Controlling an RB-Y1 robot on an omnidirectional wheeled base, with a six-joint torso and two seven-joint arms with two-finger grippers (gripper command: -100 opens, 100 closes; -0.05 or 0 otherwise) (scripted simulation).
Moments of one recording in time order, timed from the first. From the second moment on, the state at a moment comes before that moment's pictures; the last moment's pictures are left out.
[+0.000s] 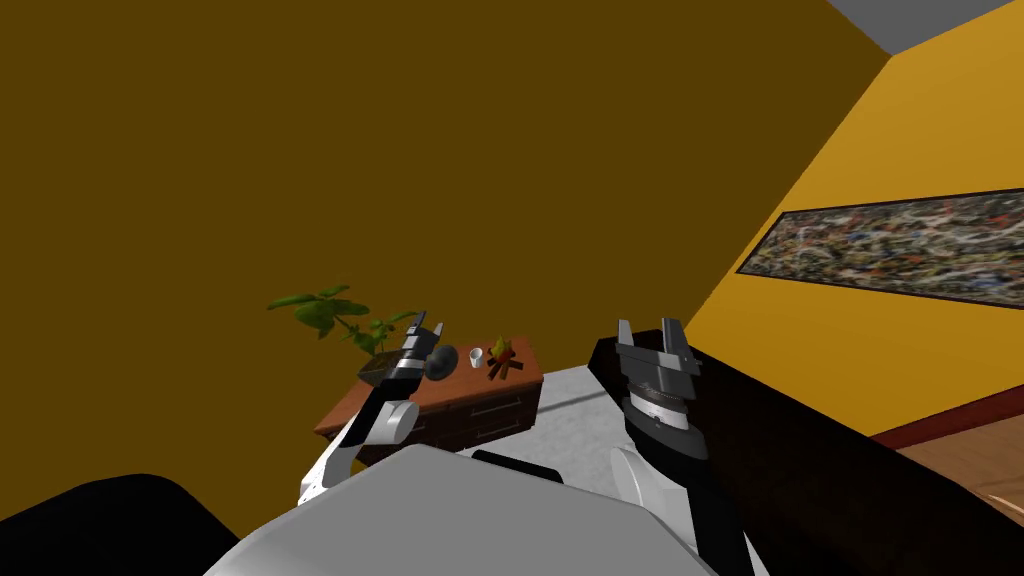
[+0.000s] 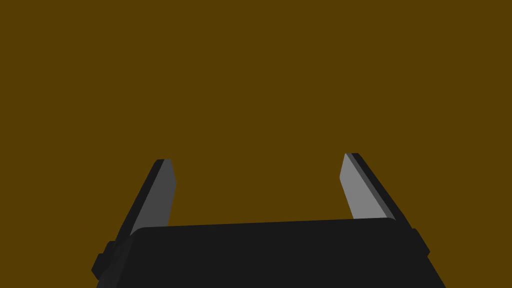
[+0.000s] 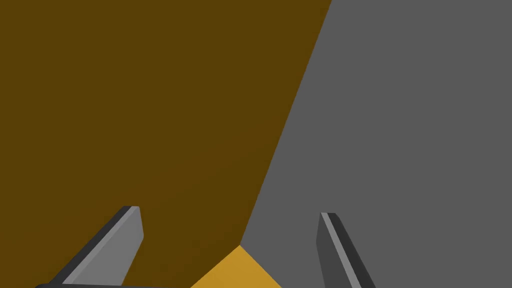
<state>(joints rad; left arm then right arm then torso) 0.44 0.20 0.14 -2.09 0.28 -0.33 0.11 0.48 -0.03 0.06 -2.33 -0.08 -0.57 -0.08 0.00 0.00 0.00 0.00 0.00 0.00</state>
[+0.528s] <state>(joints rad) 0.41 0.26 0.17 -1.94 0.35 -0.23 0.13 0.48 -0.03 0.06 -2.33 -0.08 -0.57 -0.08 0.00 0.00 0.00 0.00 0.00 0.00</state>
